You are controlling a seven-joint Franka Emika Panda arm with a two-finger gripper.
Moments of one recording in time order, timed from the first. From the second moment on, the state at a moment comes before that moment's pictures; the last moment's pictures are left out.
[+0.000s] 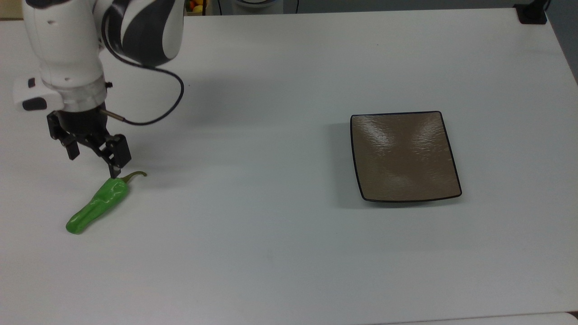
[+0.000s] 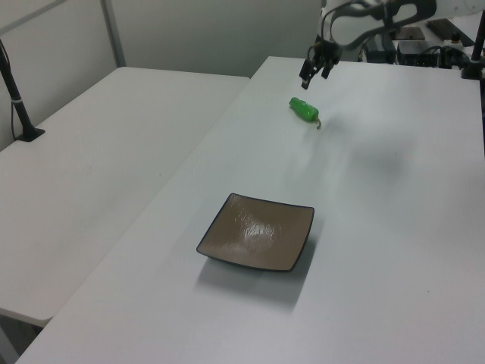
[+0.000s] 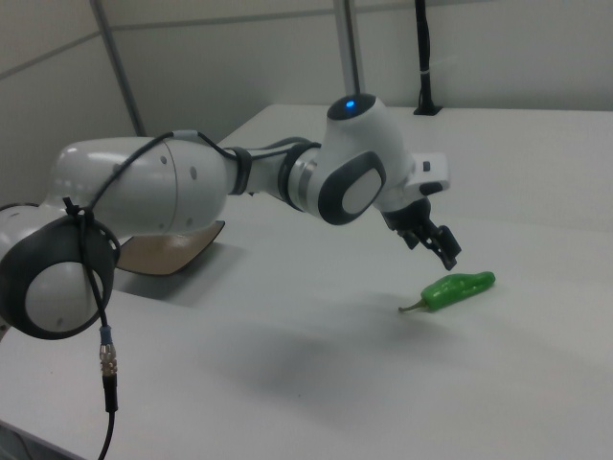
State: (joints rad) arm -0.08 0.58 -0.22 -1.43 0.08 2.37 0.05
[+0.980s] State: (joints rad) arm -0.08 0.74 -0.22 -1.43 0.08 2.58 0.09
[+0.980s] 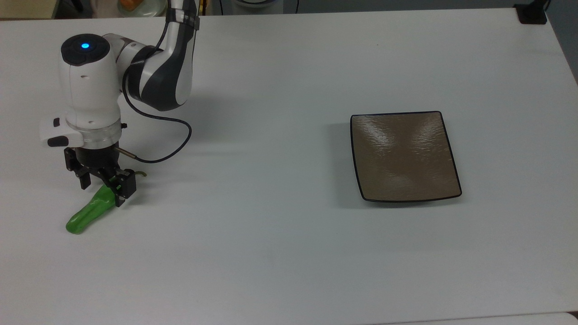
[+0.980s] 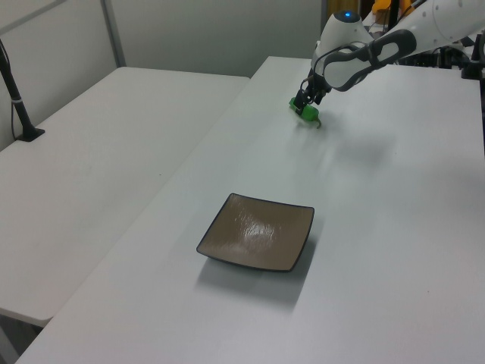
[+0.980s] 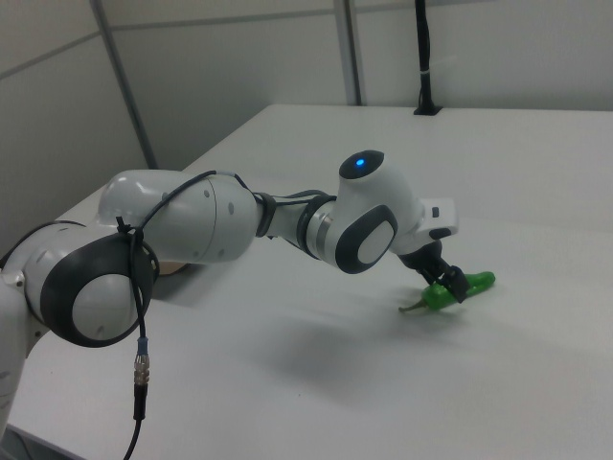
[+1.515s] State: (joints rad) arm -0.07 0.74 -0.22 -1.43 0.08 2.58 0.09
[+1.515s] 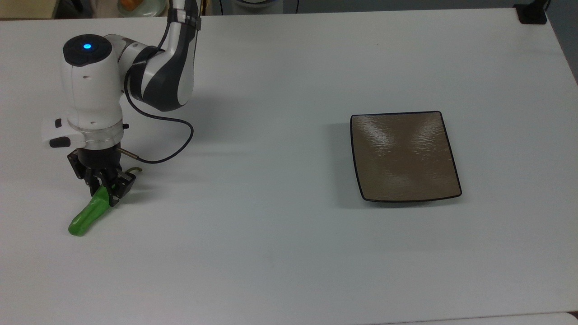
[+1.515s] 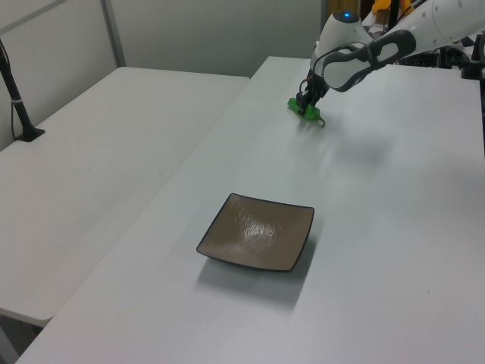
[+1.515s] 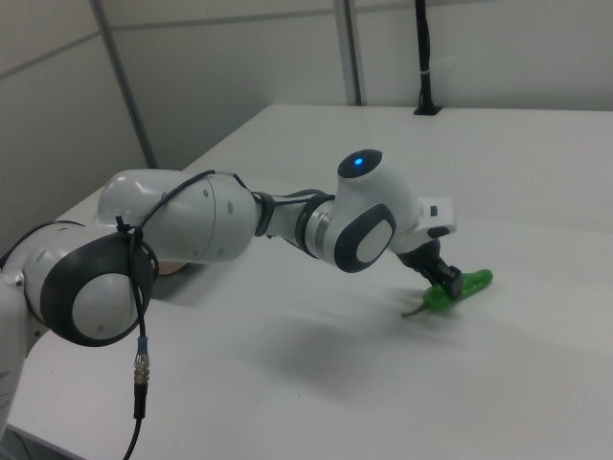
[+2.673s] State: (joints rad) arm 0.16 0.34 -0.21 -1.47 0.09 1.92 0.09
